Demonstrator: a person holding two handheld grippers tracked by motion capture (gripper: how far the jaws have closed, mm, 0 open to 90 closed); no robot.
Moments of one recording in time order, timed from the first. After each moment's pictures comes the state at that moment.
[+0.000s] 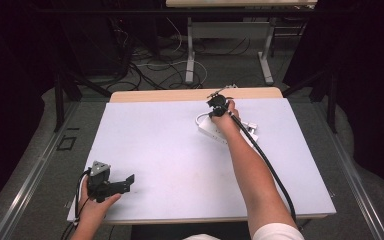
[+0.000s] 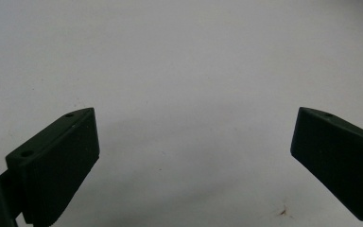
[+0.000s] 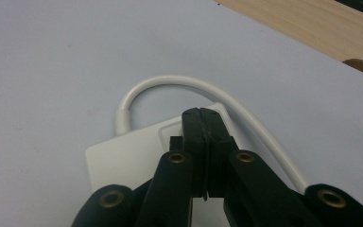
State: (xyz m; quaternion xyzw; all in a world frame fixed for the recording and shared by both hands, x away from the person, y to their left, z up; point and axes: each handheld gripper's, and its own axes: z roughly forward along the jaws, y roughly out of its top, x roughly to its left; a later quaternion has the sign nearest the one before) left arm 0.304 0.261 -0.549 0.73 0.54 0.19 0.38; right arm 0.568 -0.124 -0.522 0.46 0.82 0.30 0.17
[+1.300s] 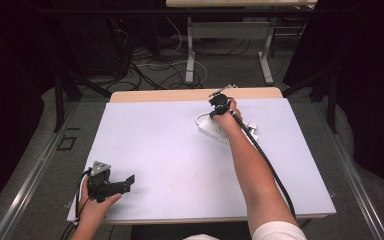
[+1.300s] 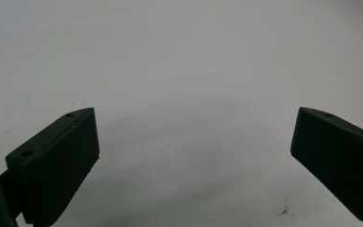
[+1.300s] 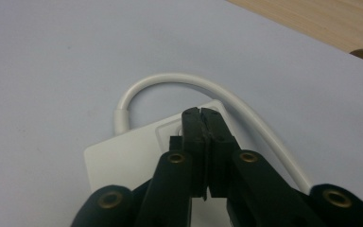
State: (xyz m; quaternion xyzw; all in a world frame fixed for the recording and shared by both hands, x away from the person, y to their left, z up) left arm 0.306 0.260 -0.551 0.73 0.54 0.19 0.37; right arm 0.574 -0.132 -0.521 0.47 0.82 0.30 0.14
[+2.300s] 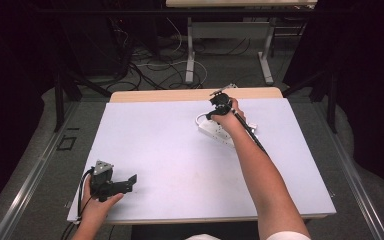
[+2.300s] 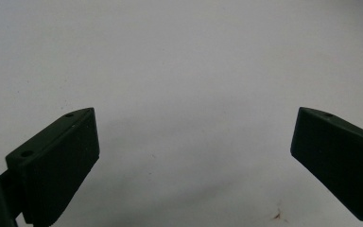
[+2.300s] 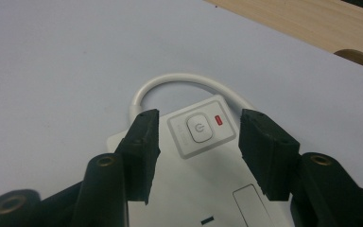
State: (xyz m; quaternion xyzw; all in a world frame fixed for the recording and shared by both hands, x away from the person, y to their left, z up) left arm 0.308 0.254 -0.551 0.73 0.54 0.19 0.38; right arm 0.557 -0.130 -0.503 0.48 0.81 0.31 0.16
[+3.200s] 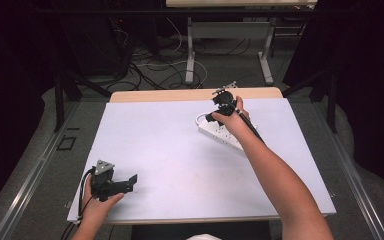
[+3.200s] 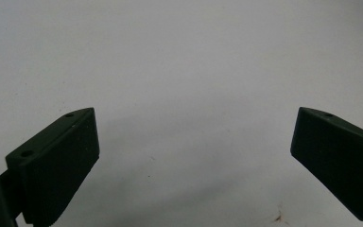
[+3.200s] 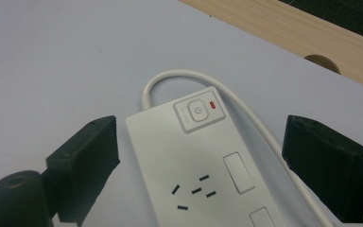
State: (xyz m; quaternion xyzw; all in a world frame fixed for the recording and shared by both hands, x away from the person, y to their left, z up) left arm 0.309 0.252 -0.551 0.74 0.54 0.19 0.37; right arm 0.527 -0.137 -0.471 0.46 0.81 0.30 0.18
